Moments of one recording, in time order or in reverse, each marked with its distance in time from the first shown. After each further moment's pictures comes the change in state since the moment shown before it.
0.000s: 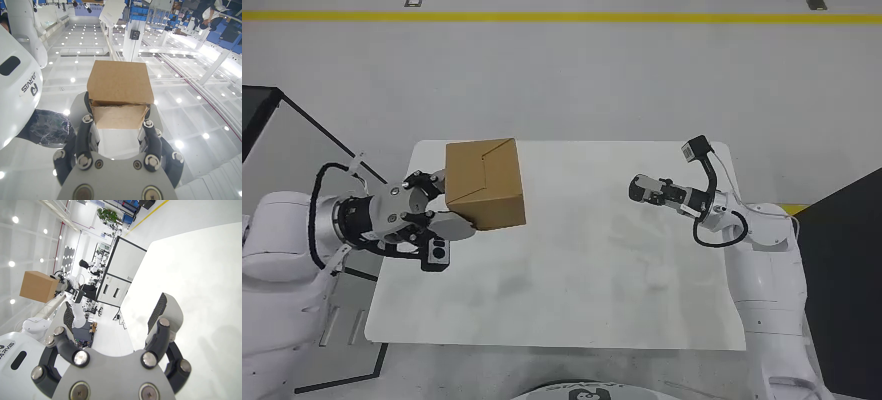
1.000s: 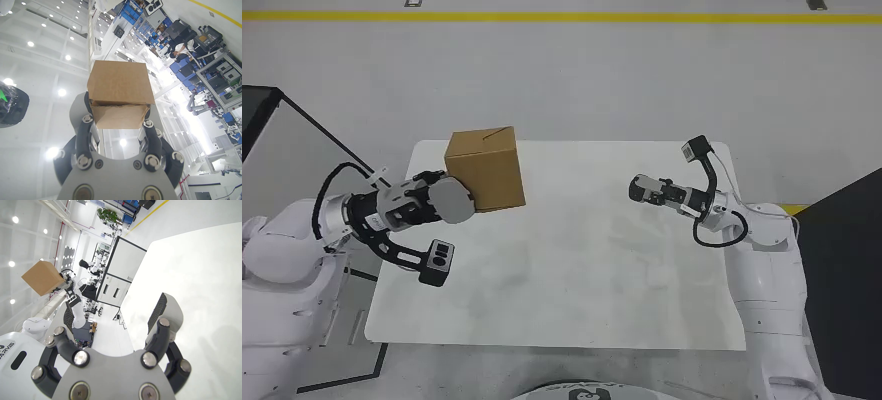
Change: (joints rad) left arm 0.018 0.005 0.032 0.014 -0.303 -0.395 0.160; right arm 0.000 0.000 0.000 0.000 0.000 0.000 0.000
